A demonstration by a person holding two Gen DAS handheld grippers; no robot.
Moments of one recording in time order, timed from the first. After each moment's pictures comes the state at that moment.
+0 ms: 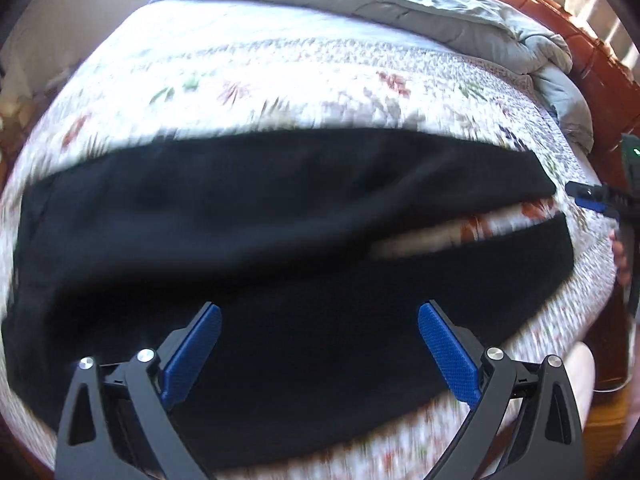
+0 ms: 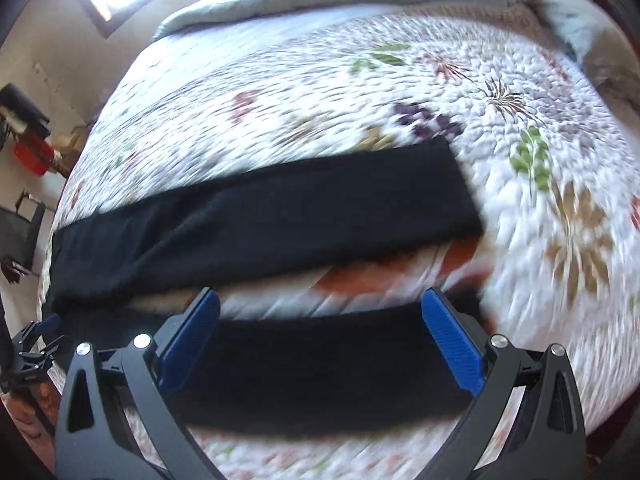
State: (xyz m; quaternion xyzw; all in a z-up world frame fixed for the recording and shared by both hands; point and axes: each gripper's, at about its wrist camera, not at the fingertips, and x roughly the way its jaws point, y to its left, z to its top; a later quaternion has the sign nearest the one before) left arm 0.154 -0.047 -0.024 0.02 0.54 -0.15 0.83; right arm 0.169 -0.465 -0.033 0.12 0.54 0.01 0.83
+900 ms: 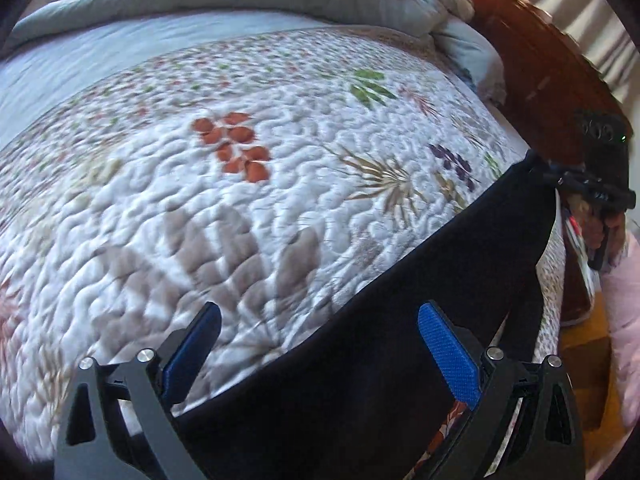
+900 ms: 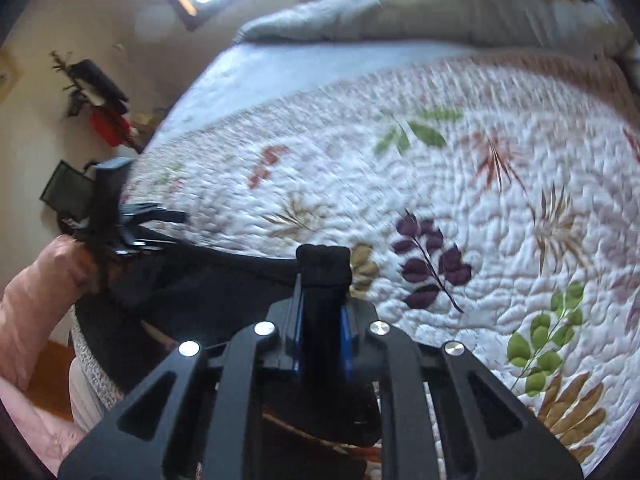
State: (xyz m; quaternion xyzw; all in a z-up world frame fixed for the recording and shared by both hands) left arm 0.361 -0.218 -0.087 0.06 0.55 -0.42 0.72; right arm 0.240 -0.556 -0.019 0.10 0.48 0.21 0.85
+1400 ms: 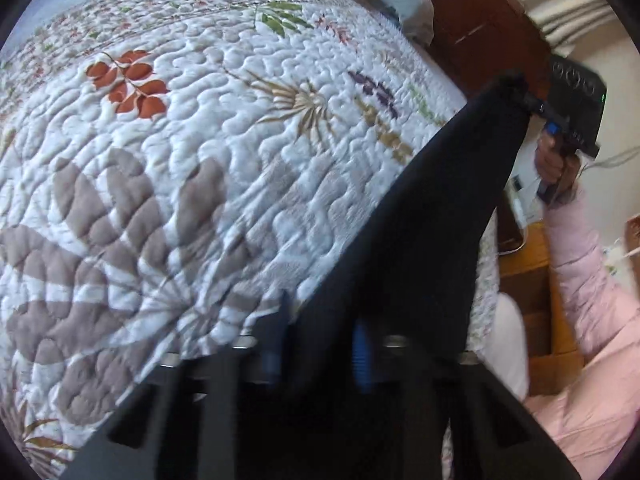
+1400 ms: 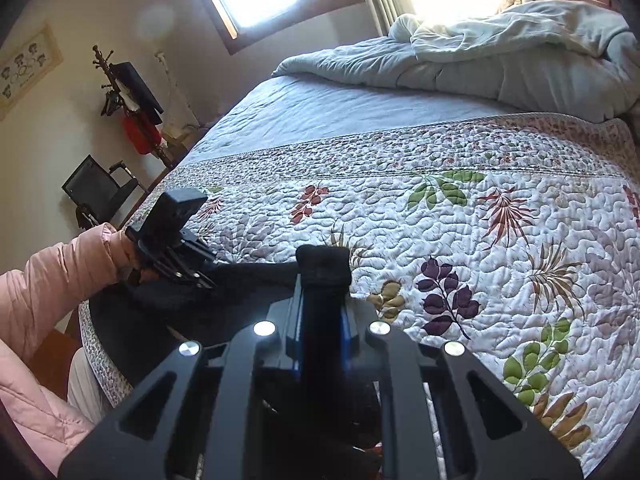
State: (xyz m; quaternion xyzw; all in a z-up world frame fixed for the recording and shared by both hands) left arm 0.344 -0.233 -0.112 0.07 0.60 -0.53 0.60; right arm 0.227 -0.547 0.019 0.08 0.42 0.24 0.87
